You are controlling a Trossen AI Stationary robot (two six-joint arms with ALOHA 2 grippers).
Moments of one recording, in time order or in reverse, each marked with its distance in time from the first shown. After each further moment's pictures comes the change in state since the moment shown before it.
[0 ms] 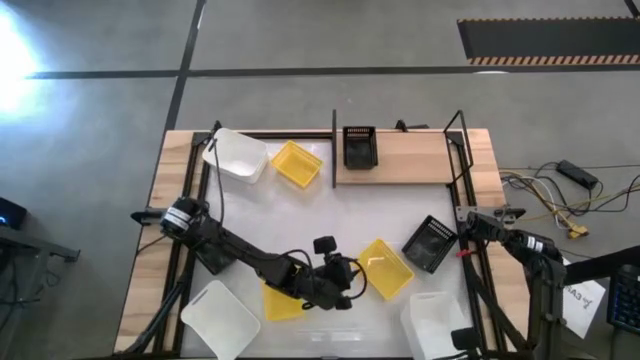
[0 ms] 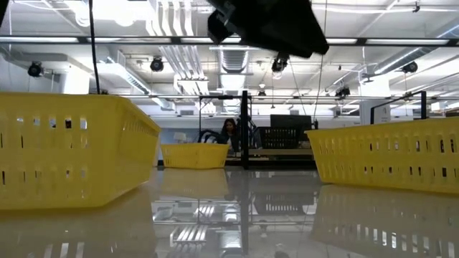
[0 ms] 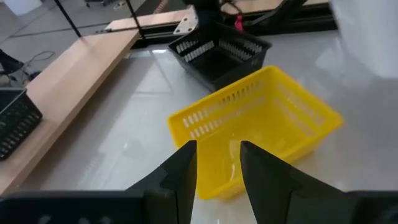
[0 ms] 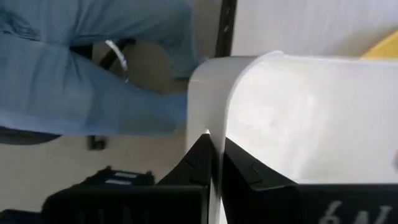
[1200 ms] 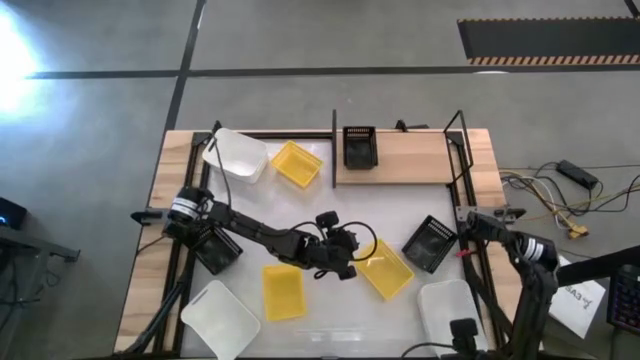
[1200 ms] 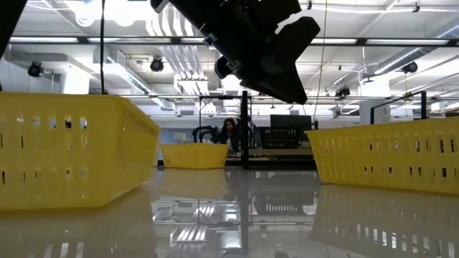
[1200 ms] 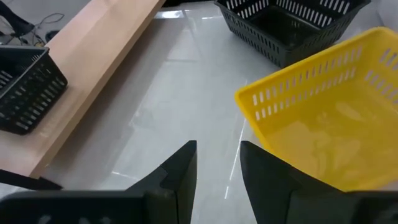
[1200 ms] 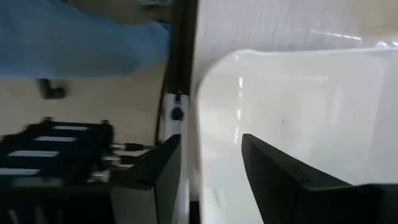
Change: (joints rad) left arm 0.171 0.004 -0.038 -0.060 0.102 -0.004; right arm 0.015 0.017 -0.373 0.140 -0.219 0.084
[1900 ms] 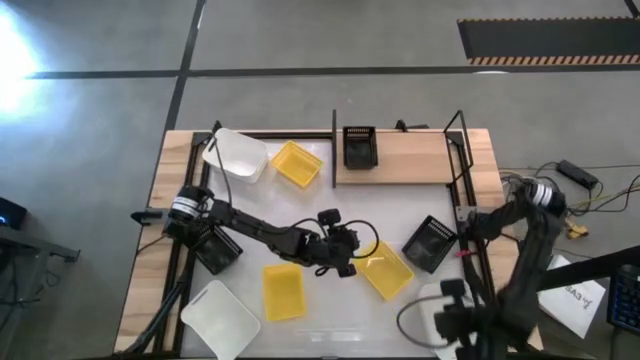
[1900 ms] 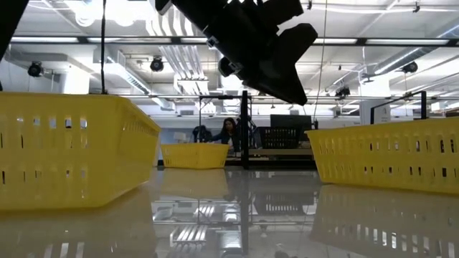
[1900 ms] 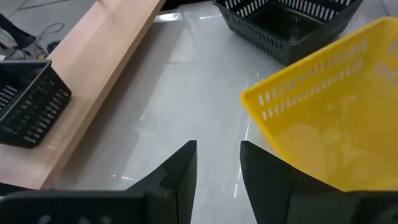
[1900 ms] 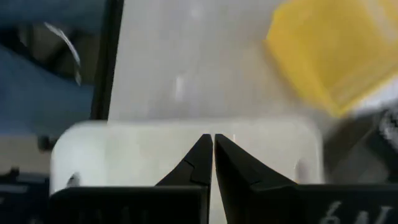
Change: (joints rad) left arm 0.020 0.000 0.003 0.003 0.013 0.074; right arm -0.098 -0.392 -0.345 0.131 0.193 -0.133
